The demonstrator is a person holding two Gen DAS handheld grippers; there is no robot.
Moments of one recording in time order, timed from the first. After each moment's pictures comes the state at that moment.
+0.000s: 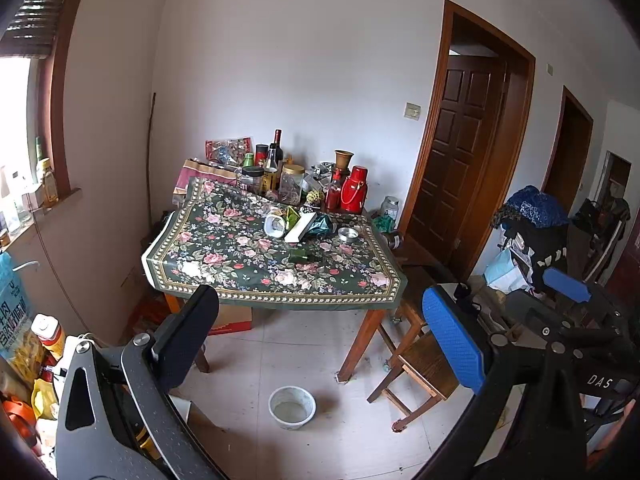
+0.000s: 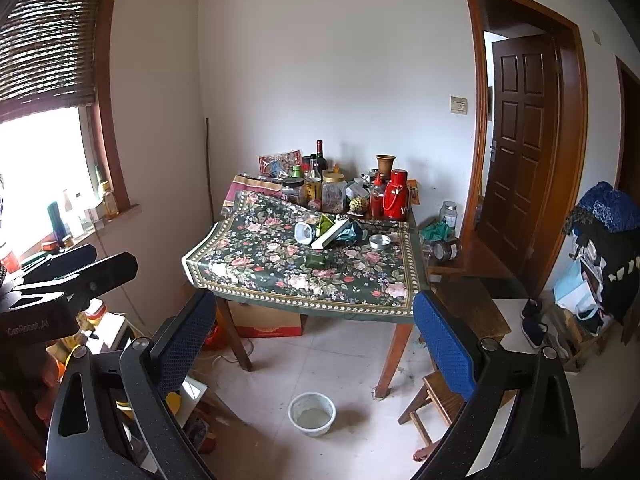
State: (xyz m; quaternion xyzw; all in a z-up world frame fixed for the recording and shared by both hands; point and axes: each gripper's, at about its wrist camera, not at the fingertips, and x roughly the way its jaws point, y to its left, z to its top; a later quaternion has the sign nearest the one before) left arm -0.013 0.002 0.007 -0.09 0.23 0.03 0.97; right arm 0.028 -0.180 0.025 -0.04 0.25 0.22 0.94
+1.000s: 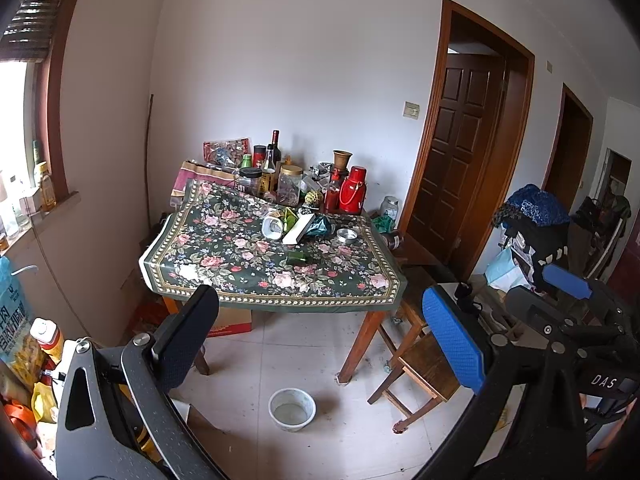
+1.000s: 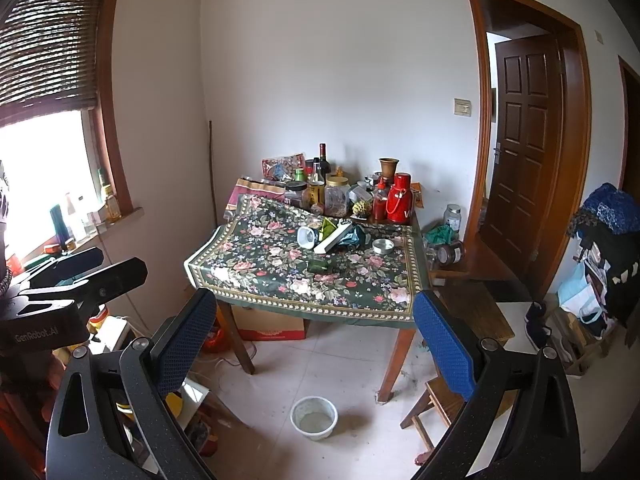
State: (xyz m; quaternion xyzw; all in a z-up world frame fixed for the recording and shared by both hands) left arm -0.007 0.000 0.004 -0.08 0.23 0.03 0.97; right arm 0.034 -0.181 0.025 -0.04 0.24 0.23 0.94
